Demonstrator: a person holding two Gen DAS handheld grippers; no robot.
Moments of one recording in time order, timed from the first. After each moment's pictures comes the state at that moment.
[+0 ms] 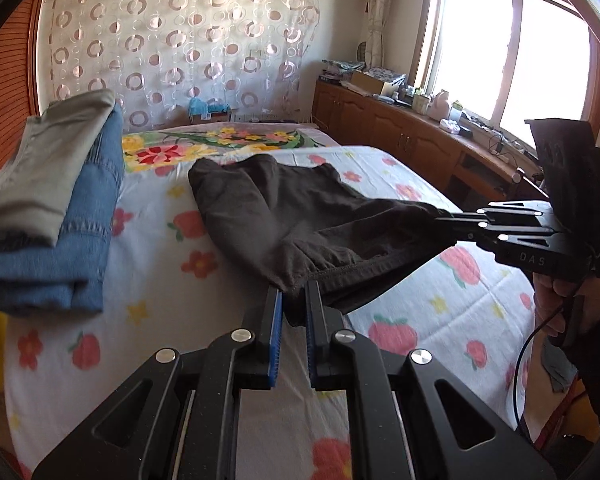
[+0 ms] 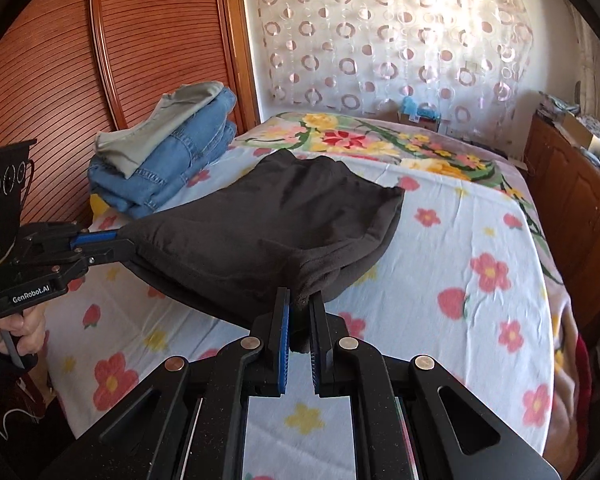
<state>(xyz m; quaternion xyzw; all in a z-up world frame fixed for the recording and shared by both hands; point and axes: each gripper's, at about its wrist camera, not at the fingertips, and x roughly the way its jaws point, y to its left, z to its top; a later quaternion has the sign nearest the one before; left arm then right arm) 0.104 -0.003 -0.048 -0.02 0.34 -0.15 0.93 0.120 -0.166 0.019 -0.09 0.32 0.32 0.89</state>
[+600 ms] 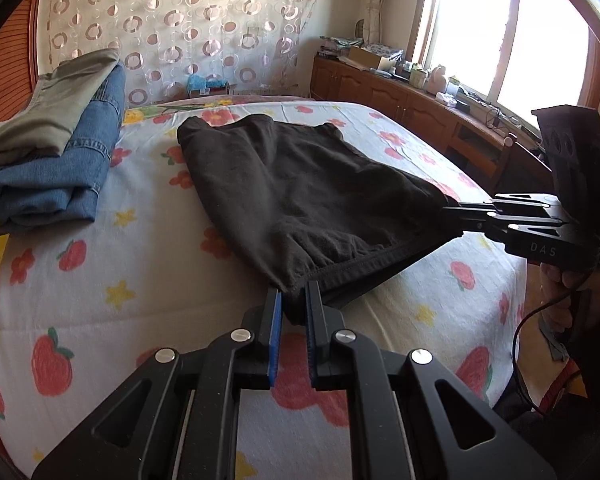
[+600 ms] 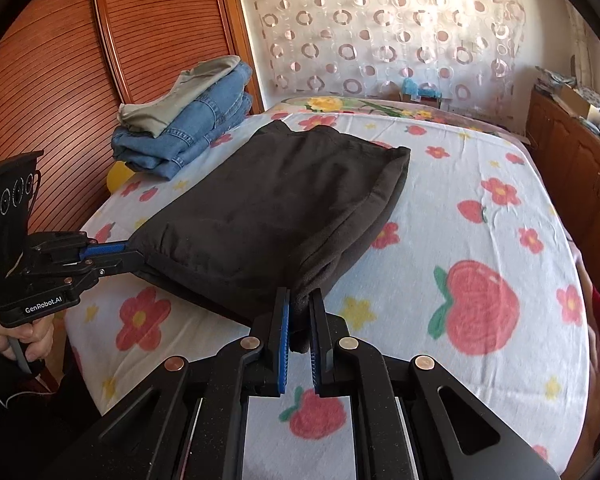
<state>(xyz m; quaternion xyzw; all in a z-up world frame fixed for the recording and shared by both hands) 0.050 -0.014 -0.077 -0.01 0.38 -0.15 0.91 0.110 -0.179 0.005 -0.06 0.34 0.32 0.88</state>
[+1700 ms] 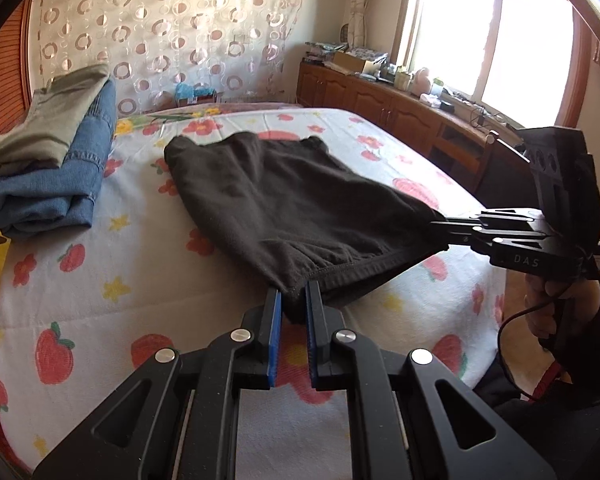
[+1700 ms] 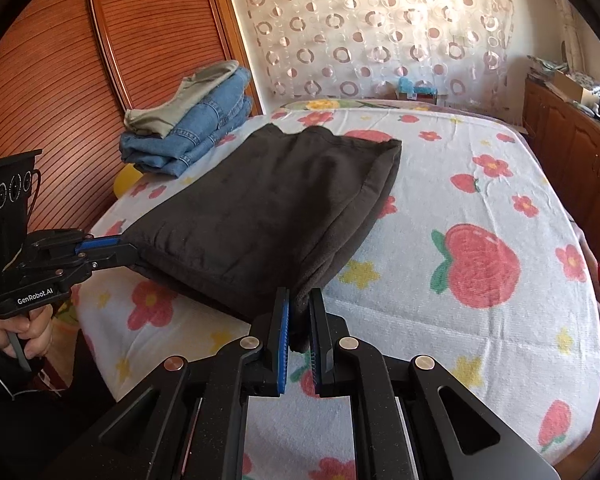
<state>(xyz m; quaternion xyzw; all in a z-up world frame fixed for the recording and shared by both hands) 0.028 -0.018 -0.059 -0.01 0.36 -0.18 0.92 0.094 -0.193 -0.011 -0.03 0.33 0.33 0.88</state>
